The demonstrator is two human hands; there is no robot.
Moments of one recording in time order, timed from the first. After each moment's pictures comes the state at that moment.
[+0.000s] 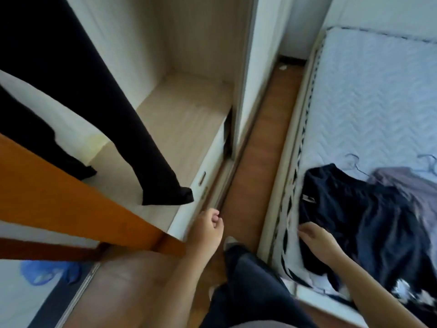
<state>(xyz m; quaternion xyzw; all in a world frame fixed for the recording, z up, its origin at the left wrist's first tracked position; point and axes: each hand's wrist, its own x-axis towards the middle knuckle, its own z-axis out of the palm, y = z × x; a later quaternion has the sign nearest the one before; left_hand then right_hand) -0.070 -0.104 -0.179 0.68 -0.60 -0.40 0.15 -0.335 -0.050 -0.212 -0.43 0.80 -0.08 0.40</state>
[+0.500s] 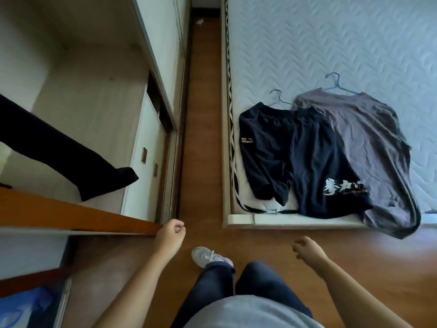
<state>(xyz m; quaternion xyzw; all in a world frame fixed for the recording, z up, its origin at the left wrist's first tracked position) -0.072 -0.009 -0.259 0.65 -0.62 -0.44 -0.05 -0.359 0.187 -0.284 -0.14 0.88 -0.07 0.45</state>
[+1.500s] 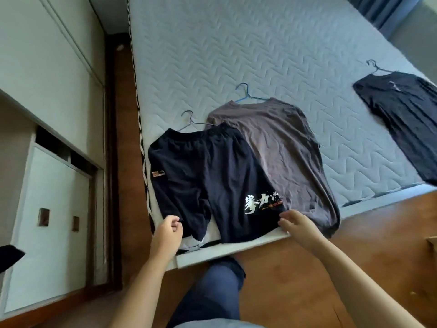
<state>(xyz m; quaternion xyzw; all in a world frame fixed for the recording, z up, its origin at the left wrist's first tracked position) -0.387 0.033 -0.262 0.56 -0.70 -0.43 0.00 -0.620 0.239 -0.226 -0.15 0.89 -0.22 0.37</state>
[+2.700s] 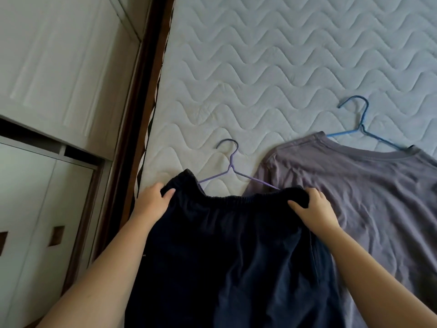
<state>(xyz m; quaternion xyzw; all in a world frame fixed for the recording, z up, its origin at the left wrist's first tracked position) -0.581 -0.319 -0.466 0.67 -0.67 -0.29 -0.14 -0.885 -0.147 -0.463 -0.29 0.88 -0.10 0.36</state>
